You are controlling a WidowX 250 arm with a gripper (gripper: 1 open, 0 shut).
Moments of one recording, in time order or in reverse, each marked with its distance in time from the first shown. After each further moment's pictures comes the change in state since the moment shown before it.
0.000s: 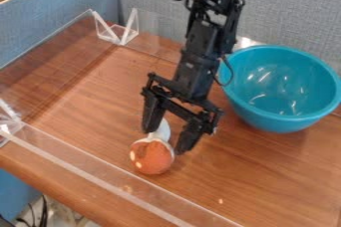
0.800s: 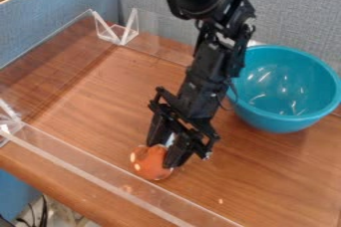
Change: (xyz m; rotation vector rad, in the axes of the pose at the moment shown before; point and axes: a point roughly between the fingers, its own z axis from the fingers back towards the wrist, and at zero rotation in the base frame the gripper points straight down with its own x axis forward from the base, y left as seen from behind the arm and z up) arm -0.006 -0.004 -0.016 0.078 -0.010 -0.235
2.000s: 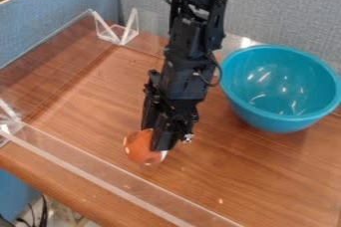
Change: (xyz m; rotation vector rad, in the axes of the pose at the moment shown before) arm -0.014 0.006 0.018 -0.019 -0.153 -0.222
